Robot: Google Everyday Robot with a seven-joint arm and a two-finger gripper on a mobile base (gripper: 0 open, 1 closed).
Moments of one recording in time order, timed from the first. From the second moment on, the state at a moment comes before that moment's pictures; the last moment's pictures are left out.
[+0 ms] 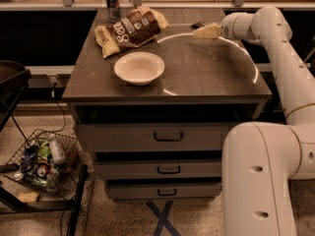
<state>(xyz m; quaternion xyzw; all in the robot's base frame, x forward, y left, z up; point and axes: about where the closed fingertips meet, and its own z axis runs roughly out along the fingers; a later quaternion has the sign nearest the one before) 0.930 -0.244 0.867 -0.24 0.77 0.09 0.58</state>
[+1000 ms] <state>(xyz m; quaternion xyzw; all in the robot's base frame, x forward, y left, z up) 0.928 -0.219 0.842 -0.23 0.78 0.17 0.56</state>
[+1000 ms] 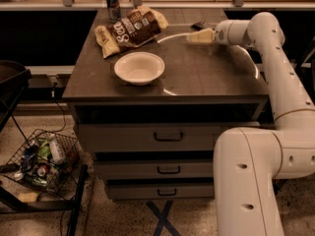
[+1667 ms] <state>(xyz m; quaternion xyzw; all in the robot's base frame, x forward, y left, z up) 0.929 -0.215 0.839 -0.23 0.78 0.17 0.56</state>
